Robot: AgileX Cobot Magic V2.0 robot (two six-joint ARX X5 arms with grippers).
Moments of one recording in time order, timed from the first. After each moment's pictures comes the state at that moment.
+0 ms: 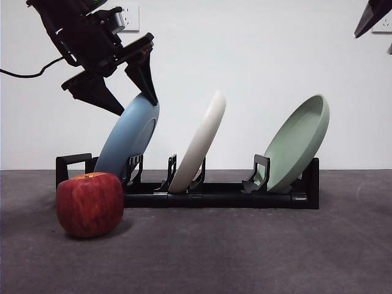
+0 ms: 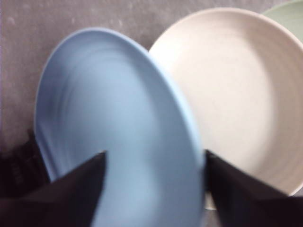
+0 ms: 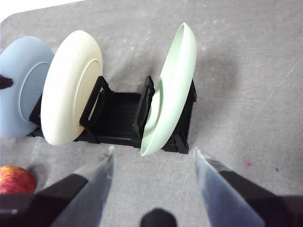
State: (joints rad) left arm -0.34 1.69 1.40 -0.48 0.26 -0.14; right arm 0.09 0.94 0.92 -0.55 -0.29 0.11
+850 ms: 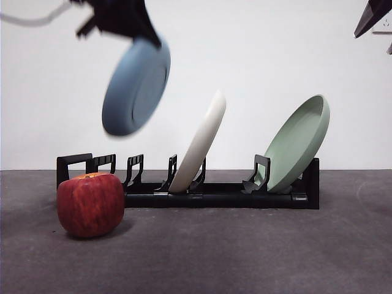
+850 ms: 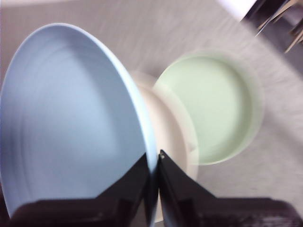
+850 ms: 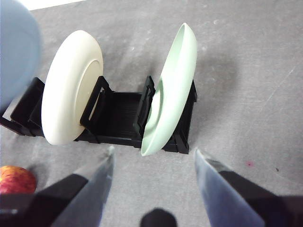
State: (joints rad) left arm -0.40 1.53 1.46 -0.51 0.37 -0.12; right arm 0.09 0.94 0.92 -0.55 -0.29 0.11
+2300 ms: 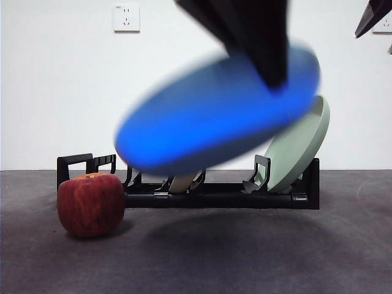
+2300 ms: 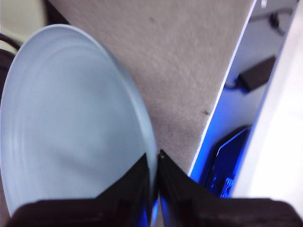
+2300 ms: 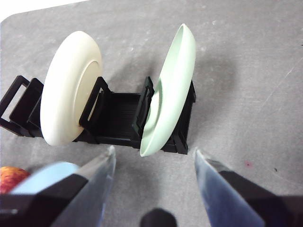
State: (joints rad) left arm -1.27 1.54 1.24 -0.69 -0.29 0.00; right arm 0.09 0.94 0.92 -0.55 -0.28 0.11
